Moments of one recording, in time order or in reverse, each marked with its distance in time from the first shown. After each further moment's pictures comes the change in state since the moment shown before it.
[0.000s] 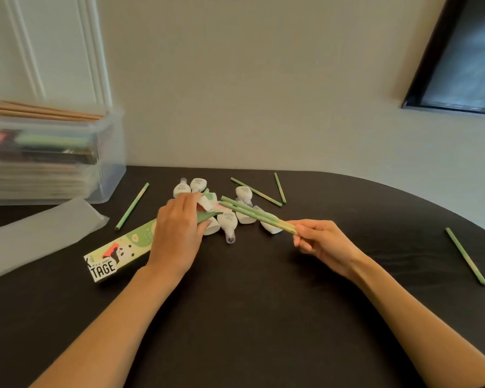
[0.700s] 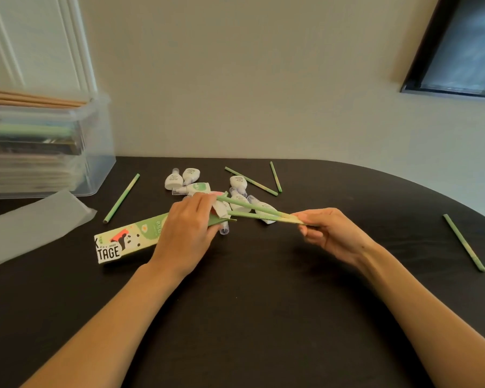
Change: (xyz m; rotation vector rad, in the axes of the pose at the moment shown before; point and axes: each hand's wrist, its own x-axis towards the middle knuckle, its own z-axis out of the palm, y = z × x) left_hand -0.007 0.012 0.008 0.000 -0.026 0.259; right_hand -0.003 -0.005 -0.015 0.066 -0.021 0.053
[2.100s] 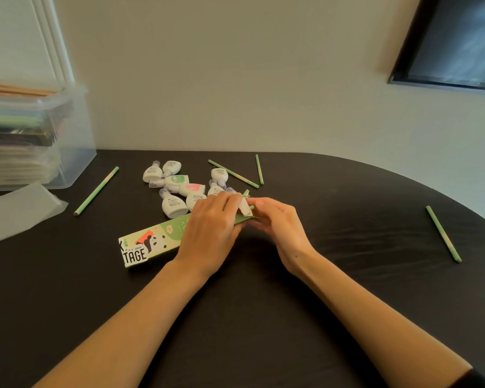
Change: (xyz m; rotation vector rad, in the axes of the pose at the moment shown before) left_hand 0.009 0.067 0.028 -0.016 0.035 0.076; right_hand -0.004 0.014 0.052 -0.011 0.177 -0.220
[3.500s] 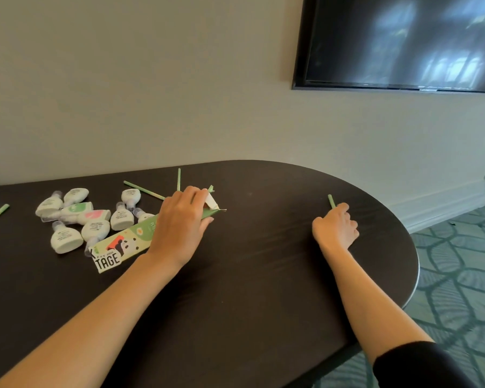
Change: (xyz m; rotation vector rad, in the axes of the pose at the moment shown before) left_hand 0.062 0.089 0.035 -0.013 -0.048 0.087; right_hand -0.021 -0.009 -0.228 -0.914 0.930 0.387
